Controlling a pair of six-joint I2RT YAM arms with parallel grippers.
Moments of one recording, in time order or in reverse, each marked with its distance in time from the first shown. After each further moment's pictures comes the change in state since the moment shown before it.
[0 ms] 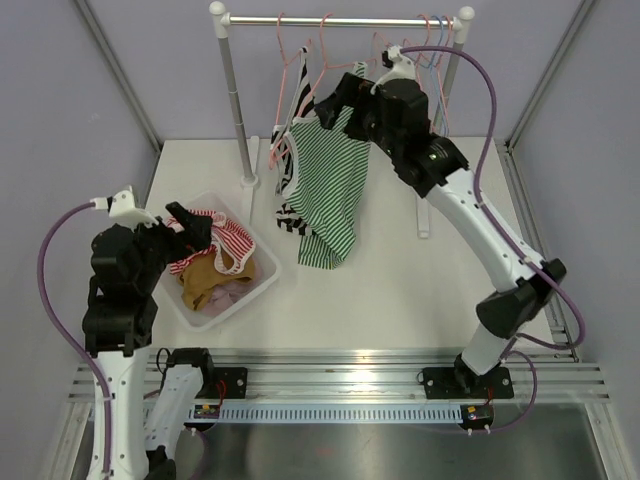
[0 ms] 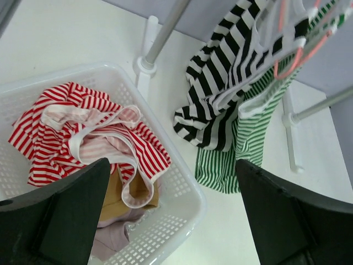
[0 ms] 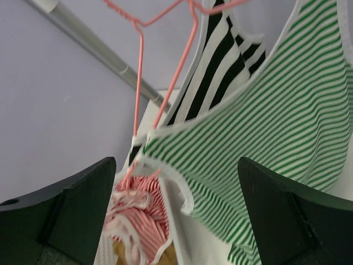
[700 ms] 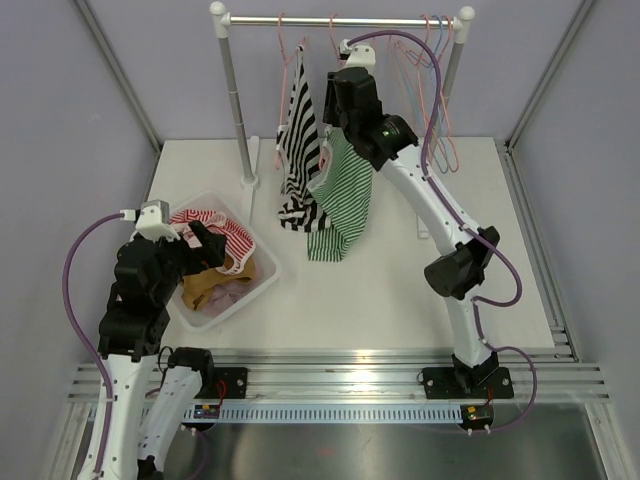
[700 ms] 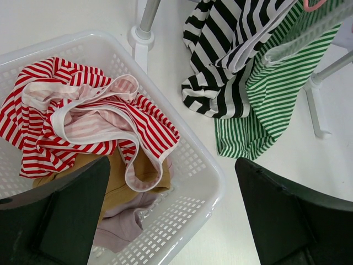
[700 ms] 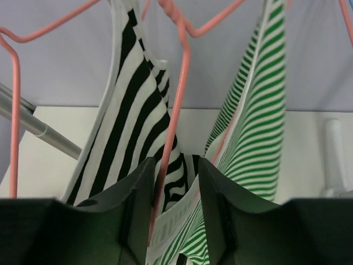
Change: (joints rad) left arm -0.153 -0.132 -0.238 0.079 -0.084 0.071; right arm 0.045 0.538 0.662 -0.230 0.371 -0.323
